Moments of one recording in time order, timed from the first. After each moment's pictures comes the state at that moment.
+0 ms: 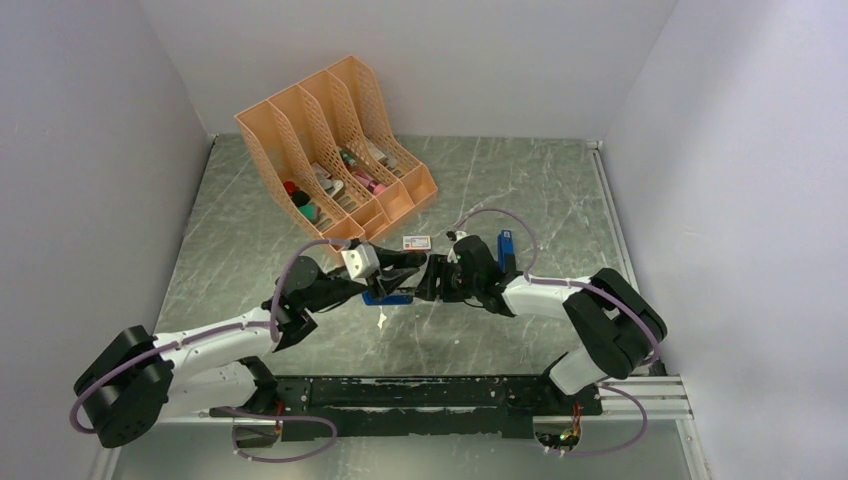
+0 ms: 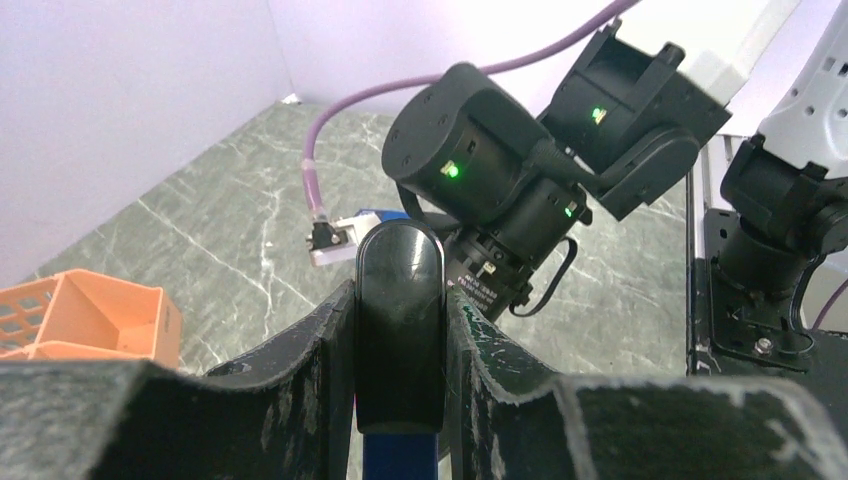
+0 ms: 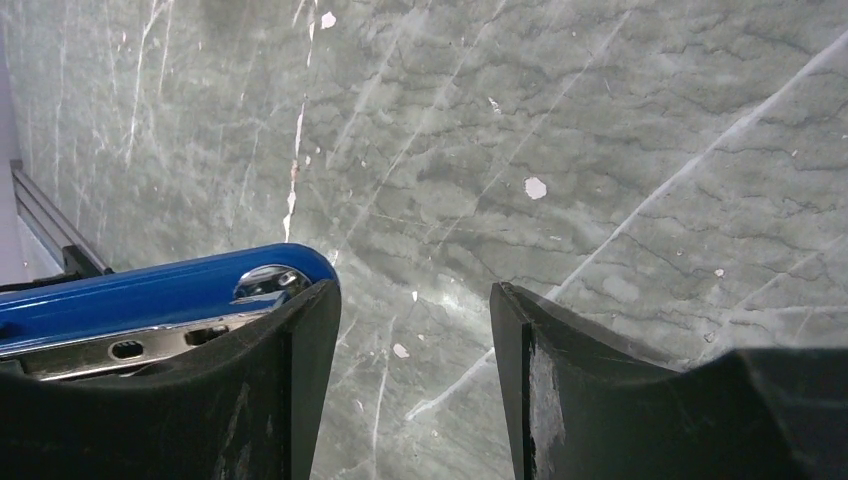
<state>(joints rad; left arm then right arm) -0.84 1.09 0.40 0.85 0.35 0.03 0.68 1.52 0.56 0.24 -0.23 0.67</state>
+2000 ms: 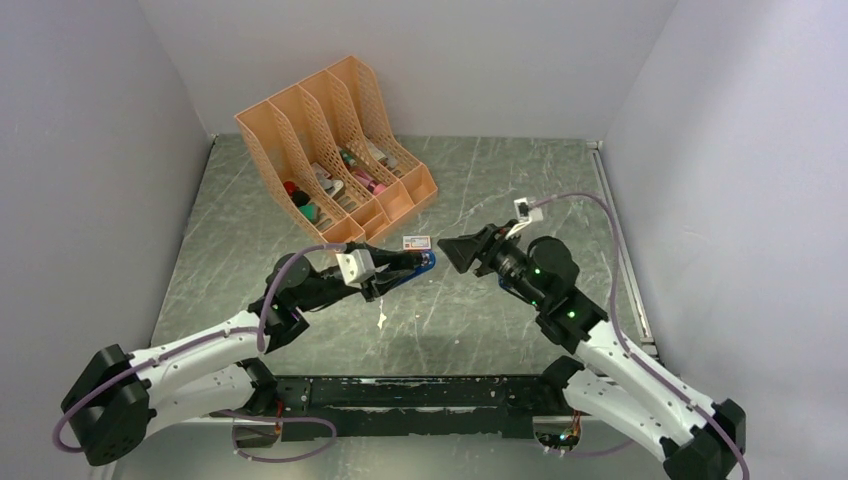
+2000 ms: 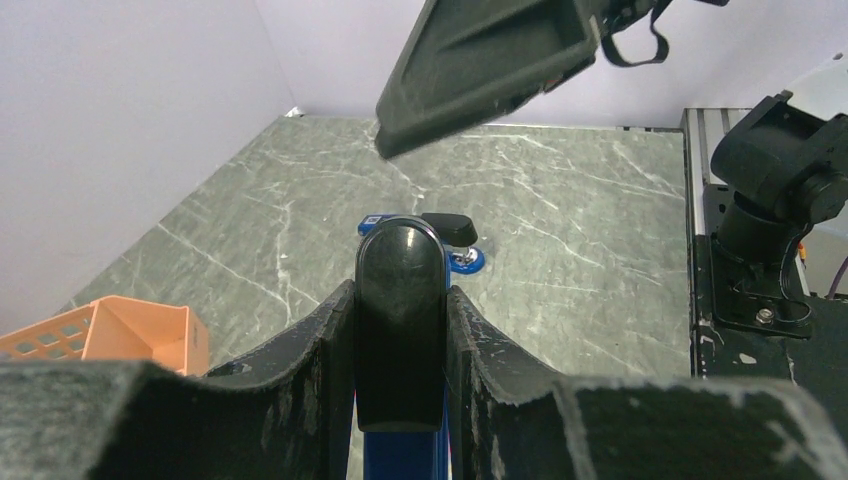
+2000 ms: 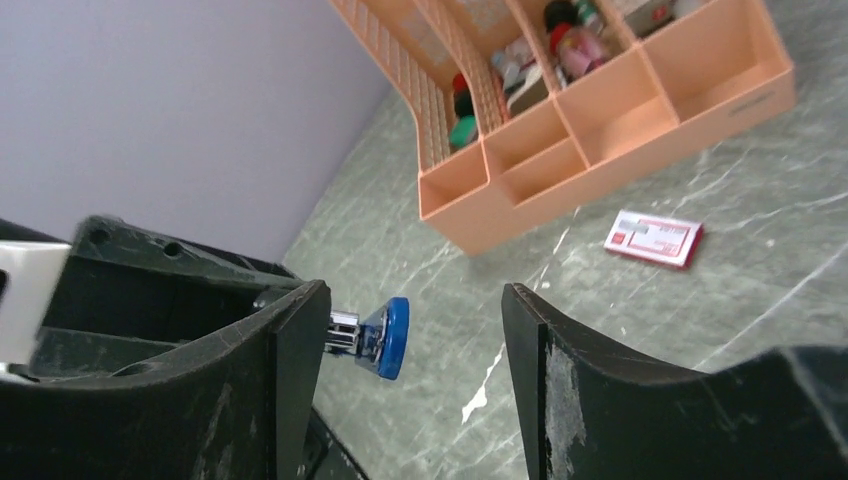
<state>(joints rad) -0.82 0.97 0.44 0.68 0.40 0.12 0.67 0.73 0.57 0.13 -0.04 0.64</state>
